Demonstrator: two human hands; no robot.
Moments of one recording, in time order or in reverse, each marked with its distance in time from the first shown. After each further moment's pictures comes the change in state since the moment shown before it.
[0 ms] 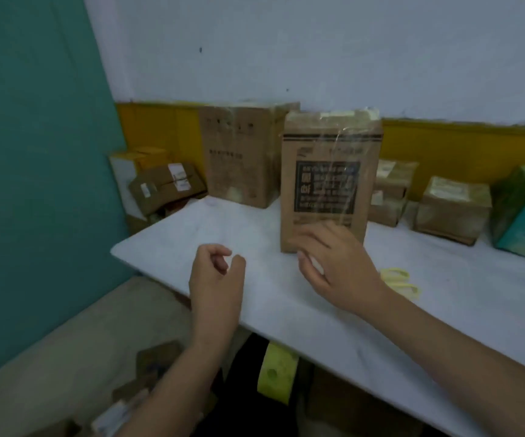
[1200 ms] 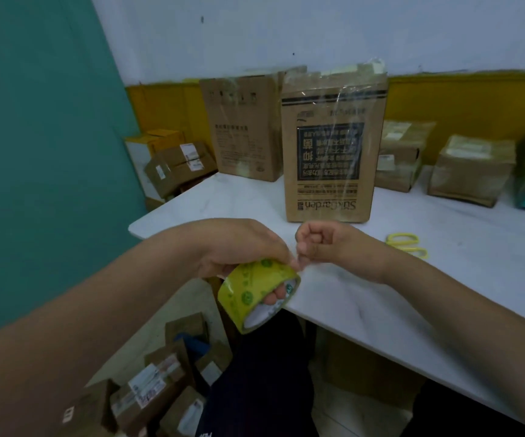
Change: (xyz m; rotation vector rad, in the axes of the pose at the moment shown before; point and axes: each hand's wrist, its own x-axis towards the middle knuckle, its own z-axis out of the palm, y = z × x) left_hand -0.010 0.095 -0.015 0.508 -1.075 -0.386; right_hand -0.013 -0.003 -0.010 1.308 -0.551 0.602
